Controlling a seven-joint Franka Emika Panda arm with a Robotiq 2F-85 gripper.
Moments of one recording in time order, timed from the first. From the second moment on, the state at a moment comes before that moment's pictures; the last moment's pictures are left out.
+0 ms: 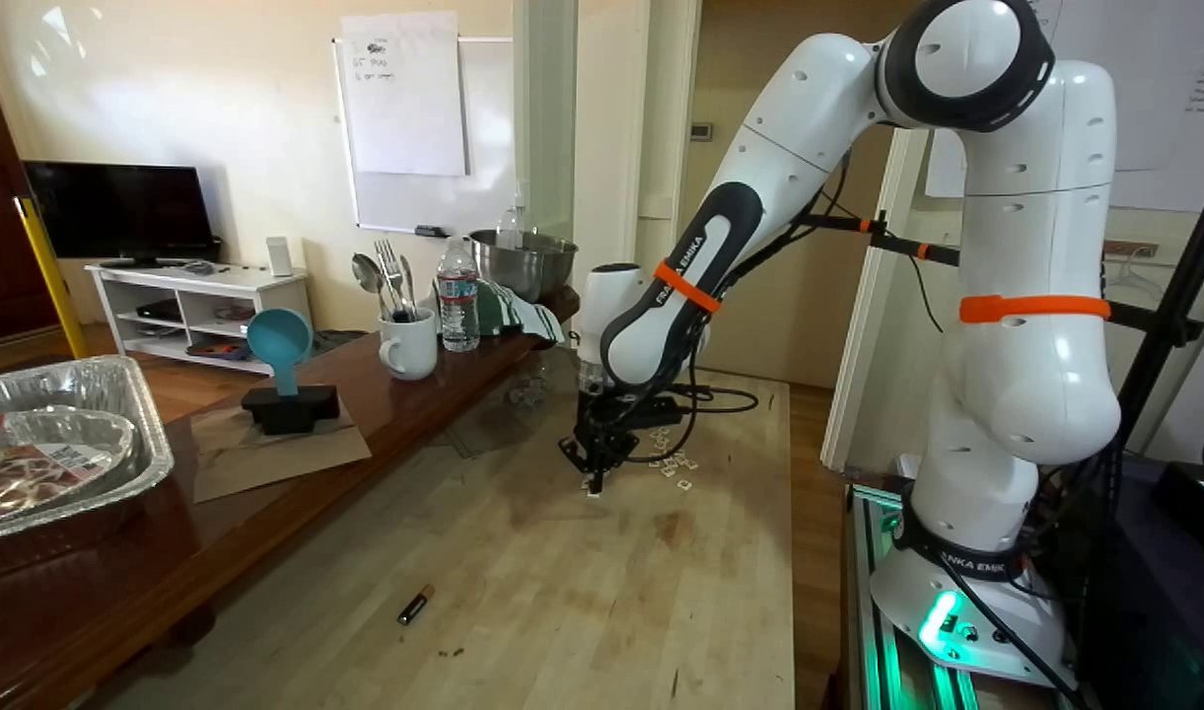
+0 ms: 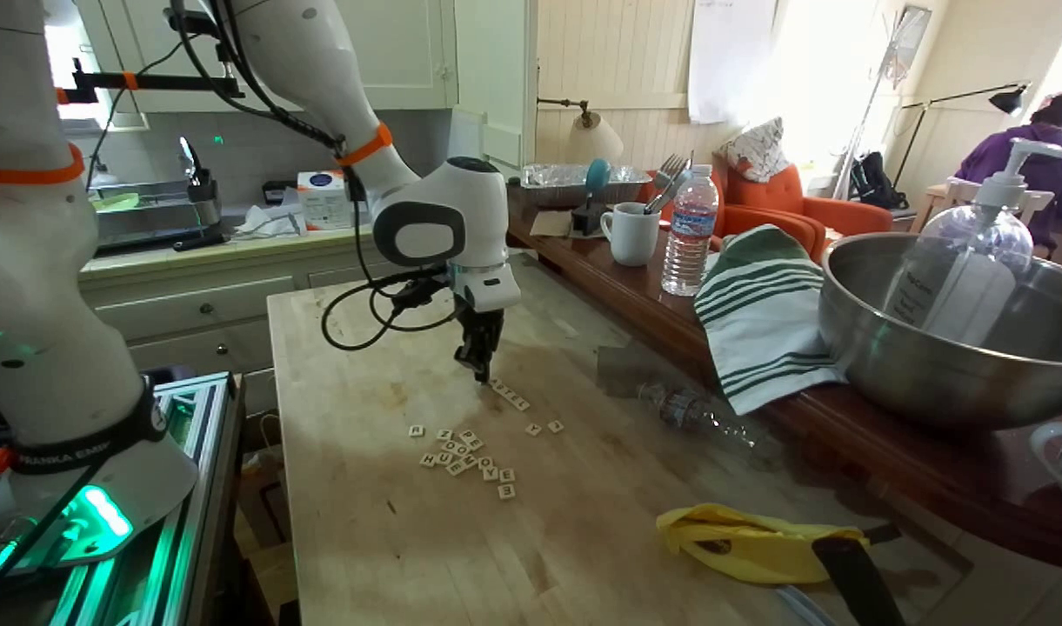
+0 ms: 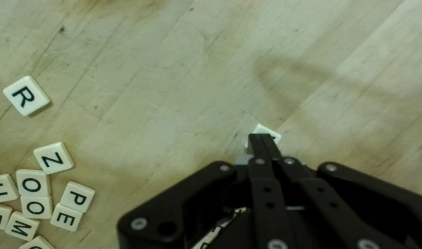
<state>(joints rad) 0.04 0.18 -0.02 -2.51 0.10 2.73 0.69</state>
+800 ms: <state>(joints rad) 0.04 0.20 -0.02 -2.49 0.10 2.75 0.71</state>
